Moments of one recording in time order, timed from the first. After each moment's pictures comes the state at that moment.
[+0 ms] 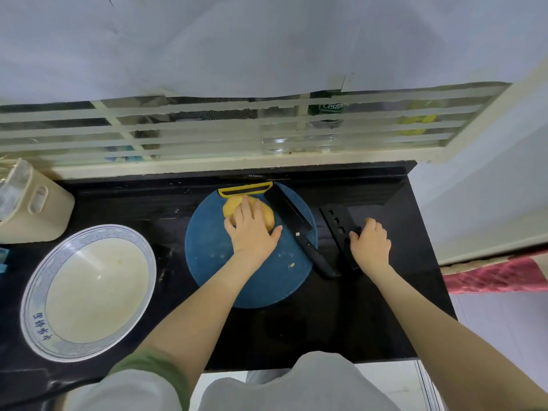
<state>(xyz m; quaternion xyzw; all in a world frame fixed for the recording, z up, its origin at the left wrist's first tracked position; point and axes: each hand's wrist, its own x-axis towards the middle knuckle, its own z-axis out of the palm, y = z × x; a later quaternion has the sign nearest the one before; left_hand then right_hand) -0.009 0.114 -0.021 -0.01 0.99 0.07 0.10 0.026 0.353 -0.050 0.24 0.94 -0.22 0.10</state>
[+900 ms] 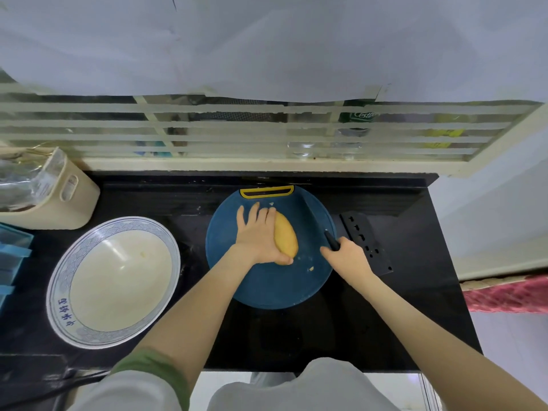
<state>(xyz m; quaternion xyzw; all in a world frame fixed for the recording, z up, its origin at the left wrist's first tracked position) -0.016 0.063 -0.012 0.13 0.97 0.05 0.20 0.034 0.268 -0.018 0.21 0.87 -0.38 0.22</state>
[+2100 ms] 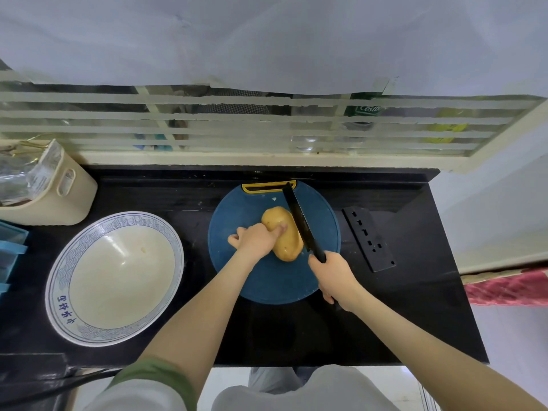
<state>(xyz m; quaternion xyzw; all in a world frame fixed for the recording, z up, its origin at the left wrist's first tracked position) -0.011 0.063 -0.026 -0.15 0.92 0.20 0.31 0.070 0.217 0.013 0.27 0.76 -0.51 0.29</state>
